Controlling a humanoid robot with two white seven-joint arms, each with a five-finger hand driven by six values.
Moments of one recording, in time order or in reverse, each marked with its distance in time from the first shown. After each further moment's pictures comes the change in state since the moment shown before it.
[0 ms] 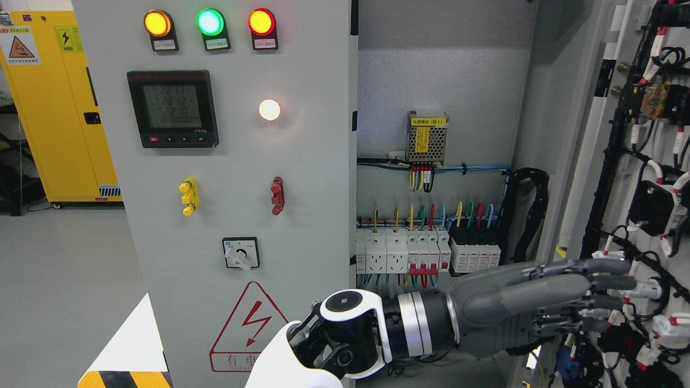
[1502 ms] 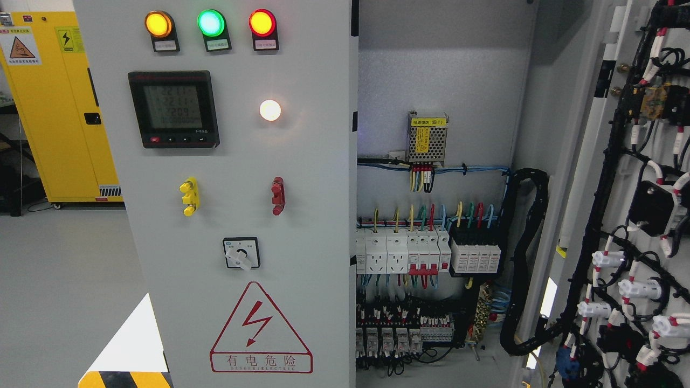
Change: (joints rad) left arm 0.837 0.178 0.151 0.732 -0.538 -0.467 0.127; right arm 0.001 0.000 -0.005 -0.002 0.000 -0.001 0.000
